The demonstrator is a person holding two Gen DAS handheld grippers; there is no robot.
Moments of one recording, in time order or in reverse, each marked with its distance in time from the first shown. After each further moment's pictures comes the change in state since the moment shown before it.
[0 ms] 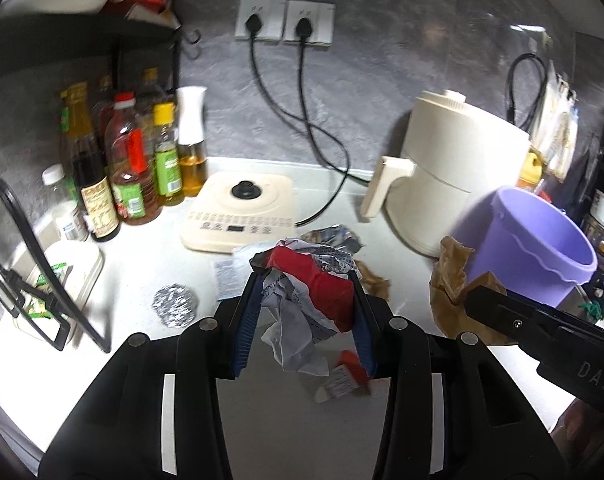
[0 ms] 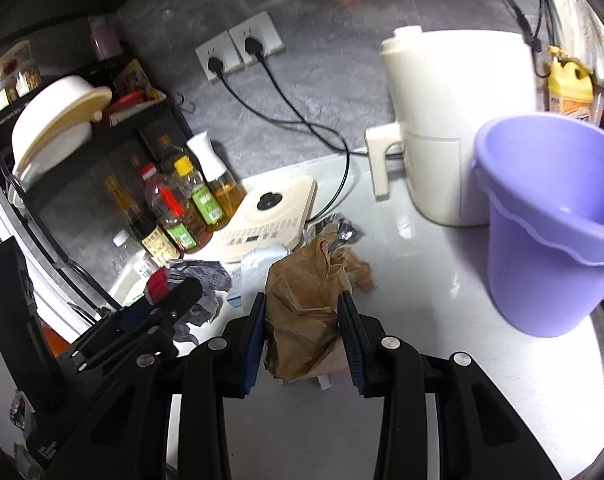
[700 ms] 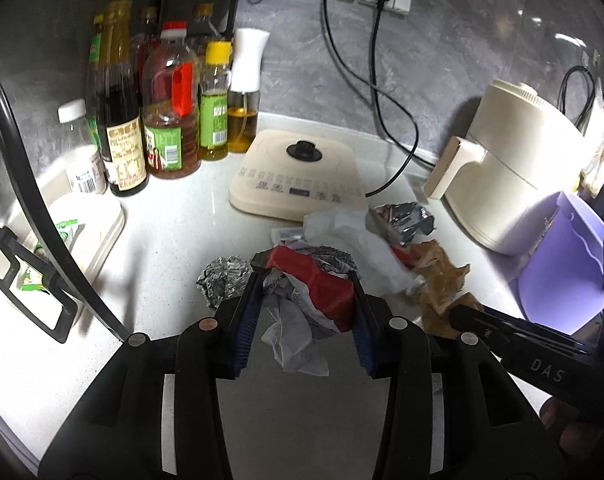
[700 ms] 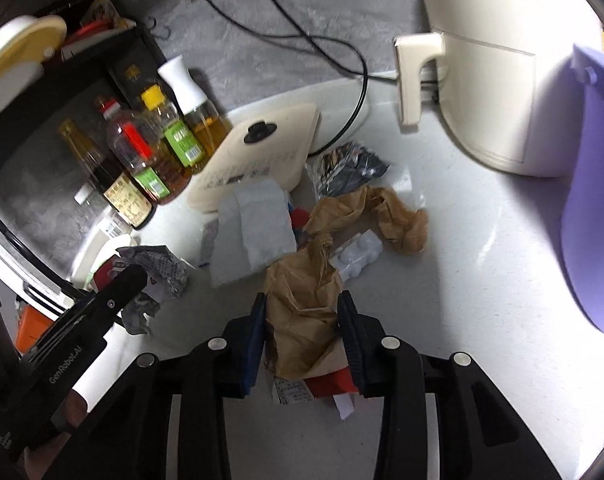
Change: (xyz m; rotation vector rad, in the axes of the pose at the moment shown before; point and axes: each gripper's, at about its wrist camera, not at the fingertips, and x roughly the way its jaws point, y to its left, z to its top) left arm 0.045 0.080 -0.015 -0.113 0.097 0.060; right arm 0.115 0.009 -0.016 -0.004 0.207 -0.016
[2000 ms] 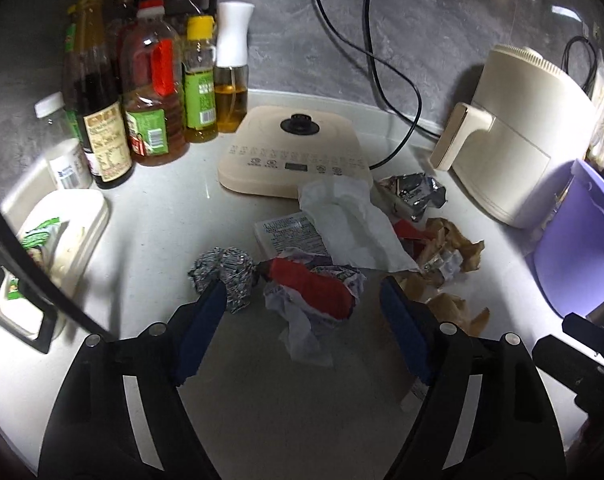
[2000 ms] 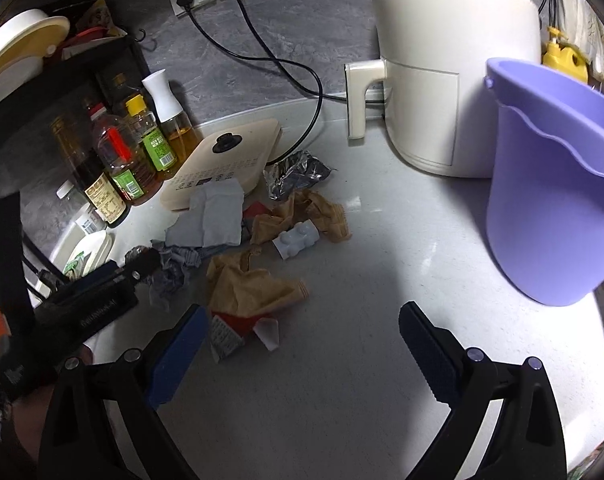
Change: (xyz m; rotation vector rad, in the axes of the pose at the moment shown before) left arm 0.037 -0.001 -0.006 0.062 0.085 0.008; right arm -0.040 -0.009 -0.027 -0.014 -0.059 -0.150
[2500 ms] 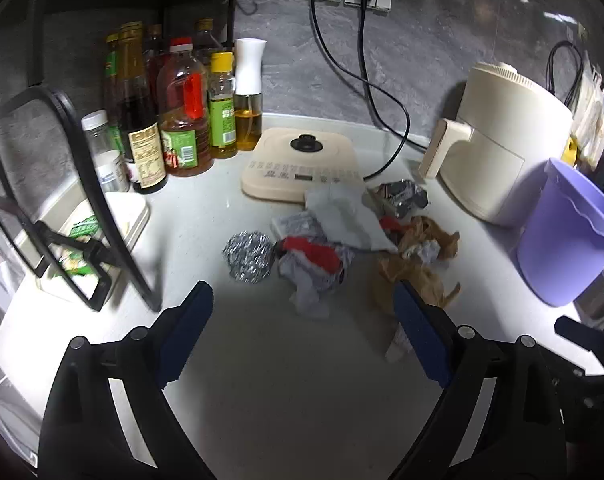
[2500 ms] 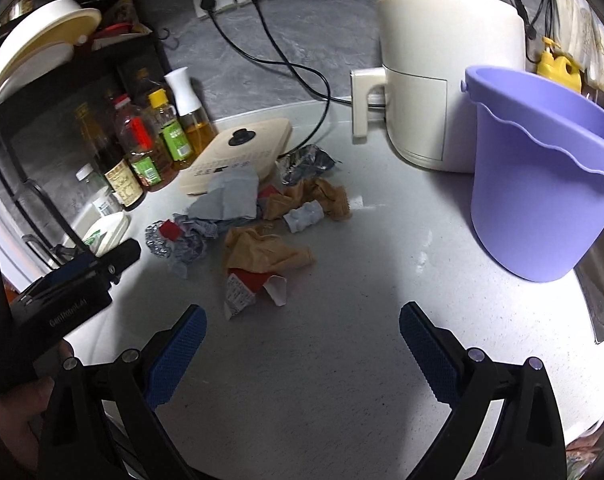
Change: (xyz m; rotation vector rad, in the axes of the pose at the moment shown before) left arm -0.069 -0.004 -0.023 0.009 -0.085 0.038; right arm -0.042 0.000 -0.032 -0.043 -0.023 0.002
